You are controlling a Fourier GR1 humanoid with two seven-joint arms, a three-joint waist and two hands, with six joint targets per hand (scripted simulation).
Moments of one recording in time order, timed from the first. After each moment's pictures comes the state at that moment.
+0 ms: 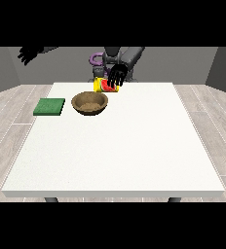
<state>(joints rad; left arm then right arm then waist) -0.86 0.02 -0.41 -0.50 -0.97 0.56 0.26 -0.20 -0.41 -0.42 -1.21 -0.42 0.38 0.02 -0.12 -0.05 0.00</state>
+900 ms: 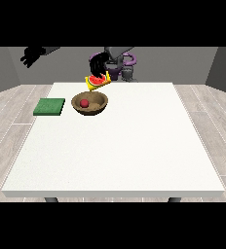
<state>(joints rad) -1.02 0.00 -0.77 -0.61 -1.29 0.09 0.63 -0.28 -0.37 -0.36 -1.10 -0.36 0.38 -0.03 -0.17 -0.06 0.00</state>
